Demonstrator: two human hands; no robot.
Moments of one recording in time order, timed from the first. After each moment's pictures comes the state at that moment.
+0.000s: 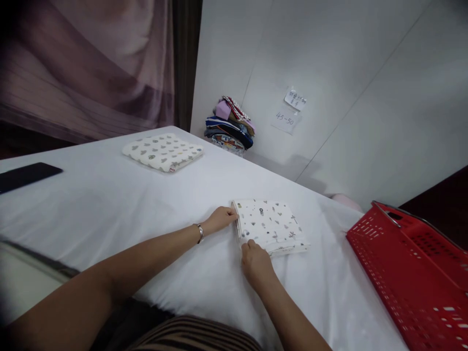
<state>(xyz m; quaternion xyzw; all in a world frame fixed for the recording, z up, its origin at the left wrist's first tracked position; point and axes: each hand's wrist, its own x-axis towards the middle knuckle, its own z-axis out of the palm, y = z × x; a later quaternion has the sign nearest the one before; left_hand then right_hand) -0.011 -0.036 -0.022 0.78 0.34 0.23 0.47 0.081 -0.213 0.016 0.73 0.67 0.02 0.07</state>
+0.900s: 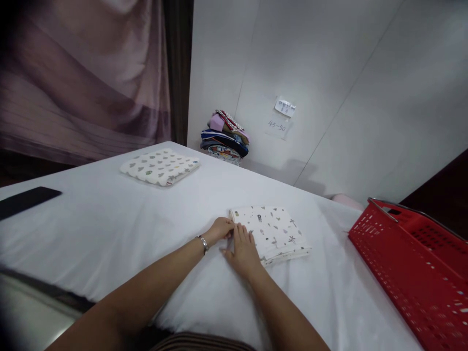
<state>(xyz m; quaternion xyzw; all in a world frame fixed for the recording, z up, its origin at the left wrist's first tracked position) 0.008 -0.043 -0.024 0.64 0.44 0.17 0.60 0.082 -0.162 -0.021 0.74 0.67 -0.05 -0.07</state>
